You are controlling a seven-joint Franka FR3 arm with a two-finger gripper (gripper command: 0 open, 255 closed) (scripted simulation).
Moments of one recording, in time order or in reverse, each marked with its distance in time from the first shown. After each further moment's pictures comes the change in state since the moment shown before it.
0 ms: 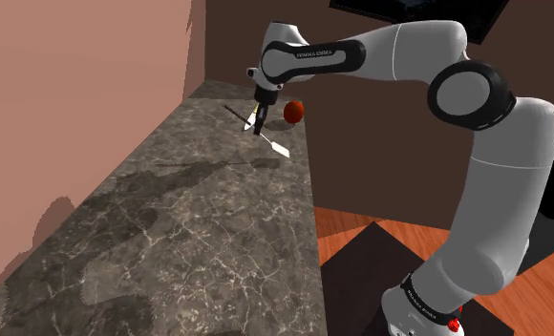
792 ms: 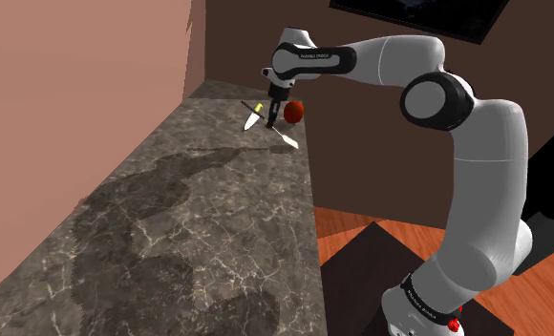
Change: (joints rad) arm -0.093 0.162 -0.045 0.220 0.000 -0.062 -0.152
